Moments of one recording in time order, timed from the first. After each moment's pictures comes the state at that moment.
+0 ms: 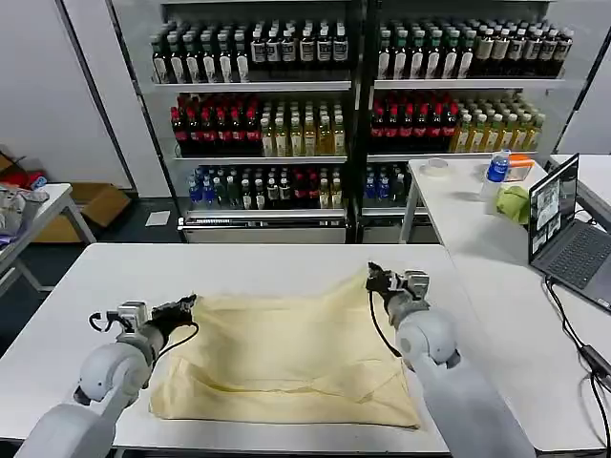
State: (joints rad) left arm 1.07 -0.91 -0.38 -1.80 -0.79 0.55 -0.19; right arm -0.85 1.20 0.18 1.77 0.69 -0.54 0.33
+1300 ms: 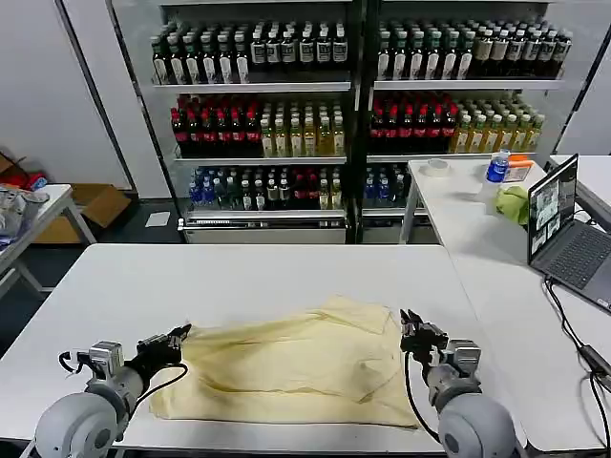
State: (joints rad) left arm 1.38 -0.88 -0.55 -2.05 -0.79 0.57 -0.14; right arm -1.24 1.17 0.33 2.07 0.57 -0.57 0.41
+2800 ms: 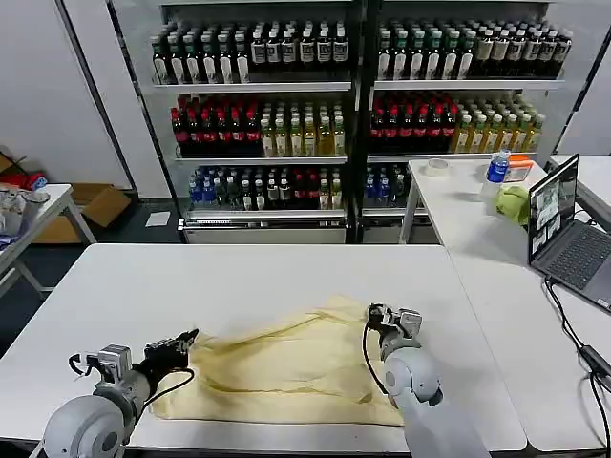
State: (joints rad) left arm 1.37 -0.88 -0.52 -2.04 -0.78 0.57 -0.13; right arm -0.97 1.36 0.23 1.68 0.61 -0.57 0.48
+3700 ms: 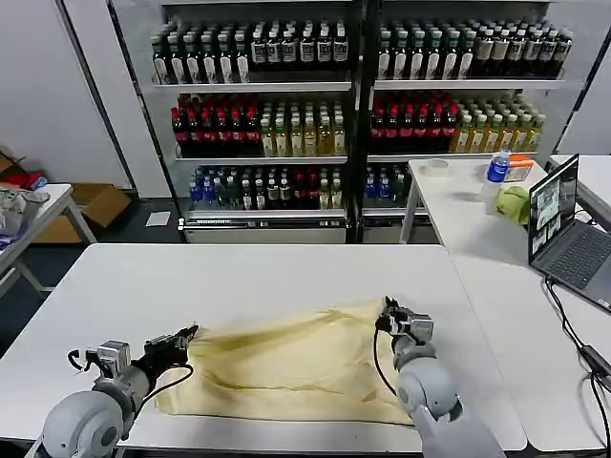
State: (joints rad) left arm 1.36 -0.87 -0.52 -2.04 -0.79 0.57 -0.12; right arm -1.06 1.26 0.25 1.82 0.41 -0.51 0.36
